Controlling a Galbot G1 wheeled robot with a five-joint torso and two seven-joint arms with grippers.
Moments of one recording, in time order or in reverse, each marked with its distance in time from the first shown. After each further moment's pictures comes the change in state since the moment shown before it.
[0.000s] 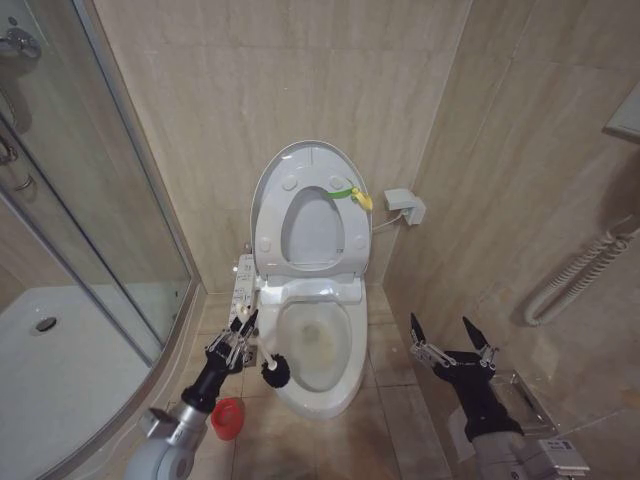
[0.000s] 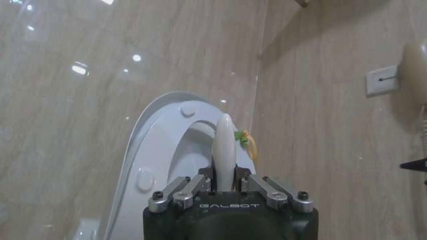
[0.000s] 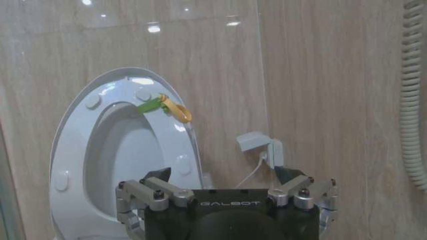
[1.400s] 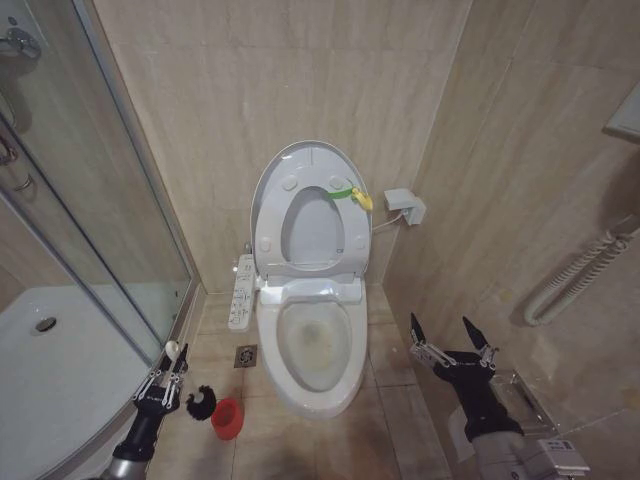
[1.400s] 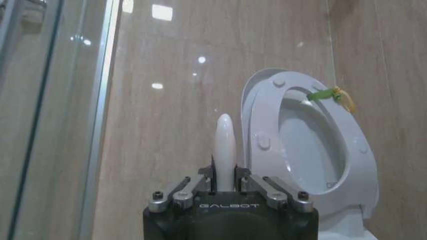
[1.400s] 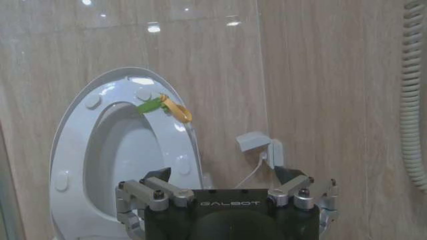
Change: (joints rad) left arm 0.033 -0.098 -0.264 0.303 0.065 -0.228 0.029; right arm 0.000 0.000 0.000 0.000 0.000 0.000 0.000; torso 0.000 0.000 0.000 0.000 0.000
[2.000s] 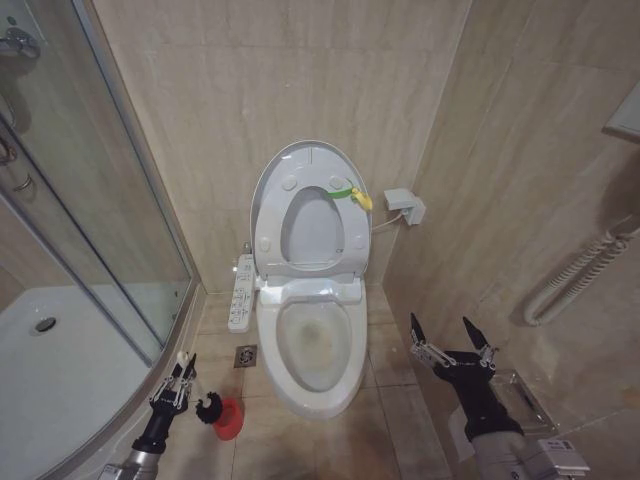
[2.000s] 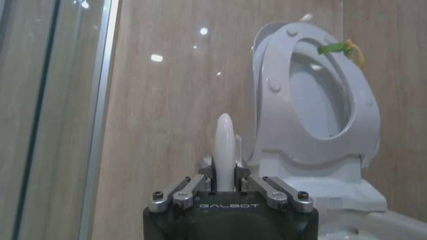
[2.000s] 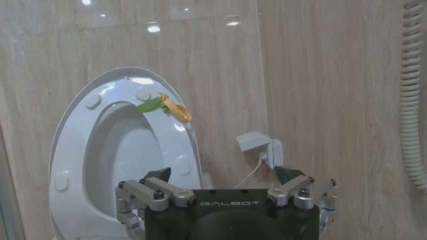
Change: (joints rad) left arm -0.185 0.019 0.038 0.422 -0.094 -0.088 0.193; right arm 0.000 0.000 0.000 0.000 0.000 0.000 0.000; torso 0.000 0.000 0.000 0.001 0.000
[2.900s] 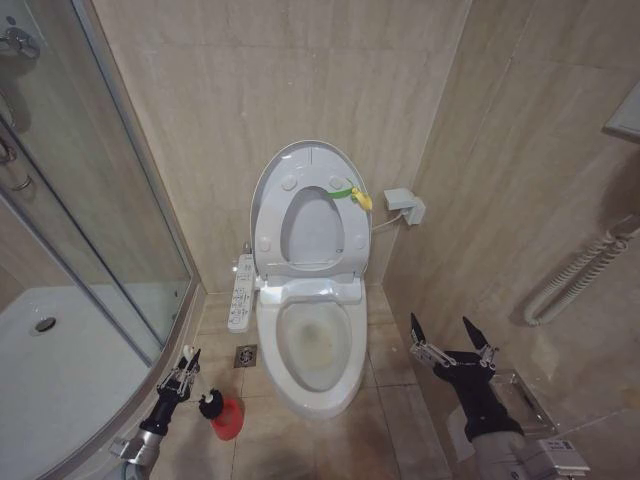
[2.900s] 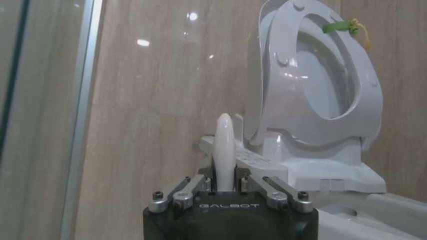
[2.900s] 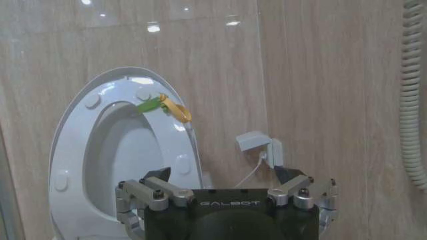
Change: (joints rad) left arm -0.239 0.034 0.040 0.317 -0.052 0.000 0.176; right arm 0.000 0.000 0.000 0.000 0.000 0.000 0.000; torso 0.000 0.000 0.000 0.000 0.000
